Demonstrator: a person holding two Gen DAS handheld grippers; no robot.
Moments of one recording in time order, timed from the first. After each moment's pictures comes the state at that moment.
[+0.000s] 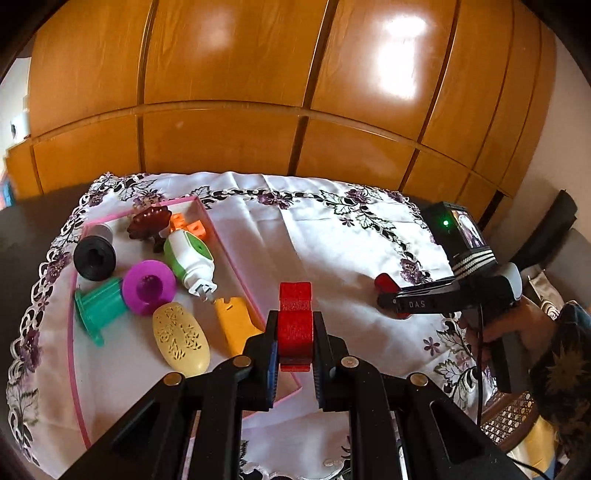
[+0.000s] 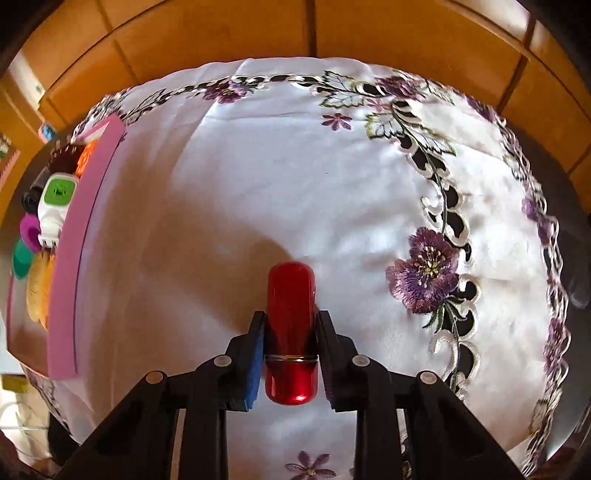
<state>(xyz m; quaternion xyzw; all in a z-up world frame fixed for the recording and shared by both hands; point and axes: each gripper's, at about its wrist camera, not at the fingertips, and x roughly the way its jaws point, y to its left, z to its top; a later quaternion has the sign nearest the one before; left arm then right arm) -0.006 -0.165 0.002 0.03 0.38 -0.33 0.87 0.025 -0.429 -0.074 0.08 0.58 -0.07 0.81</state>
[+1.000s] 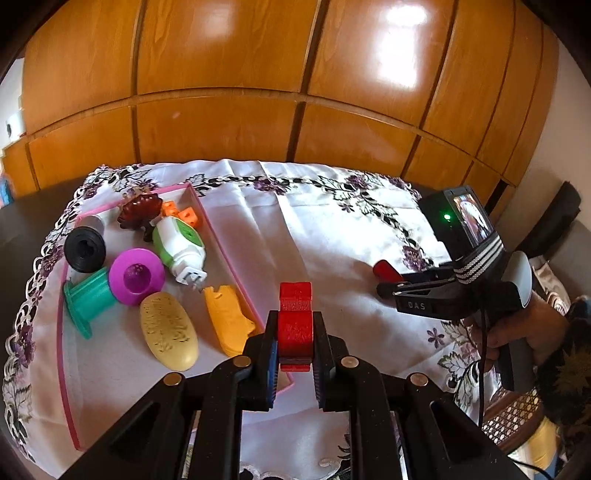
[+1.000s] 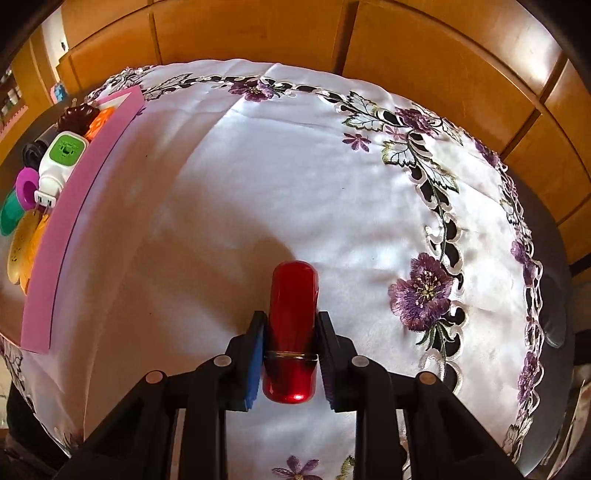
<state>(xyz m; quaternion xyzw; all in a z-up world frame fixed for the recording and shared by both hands) -0.006 -0.176 -0.008 0.04 0.39 -0.32 0.86 0.017 -0.409 -0.066 0.02 0.57 -0.07 0.82</state>
